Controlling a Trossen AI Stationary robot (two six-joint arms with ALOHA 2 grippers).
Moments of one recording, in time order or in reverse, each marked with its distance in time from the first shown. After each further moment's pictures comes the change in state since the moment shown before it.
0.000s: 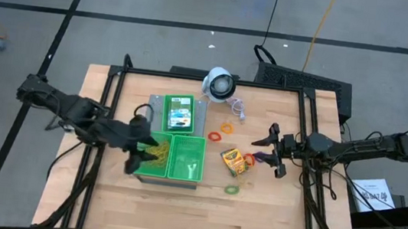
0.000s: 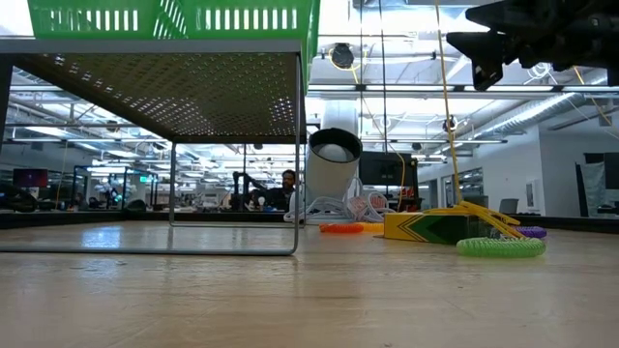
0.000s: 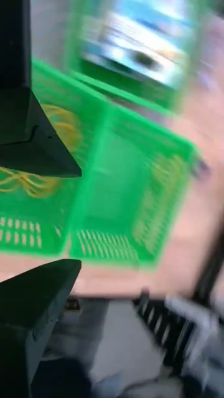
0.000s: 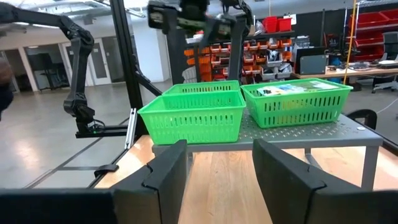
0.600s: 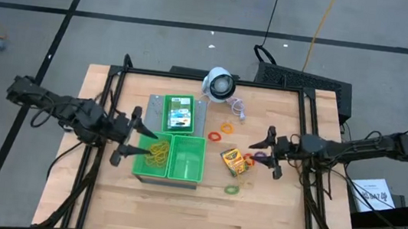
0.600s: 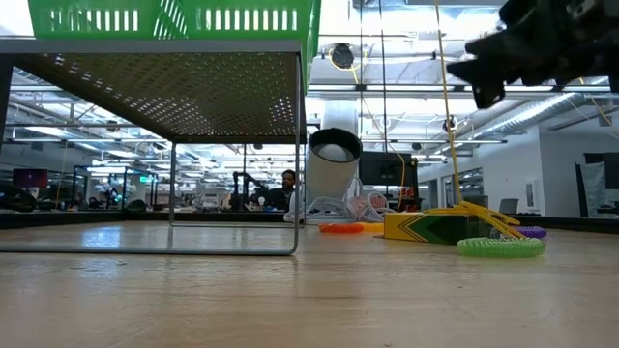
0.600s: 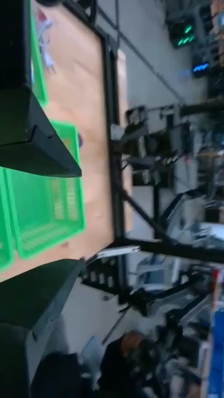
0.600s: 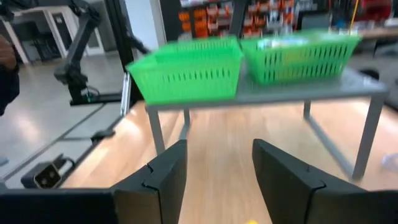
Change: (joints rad) left arm 0.081 -0.384 -0.492 0.689 0.117 0.547; right arm 0.000 0.025 0.000 -0.116 0.000 0.009
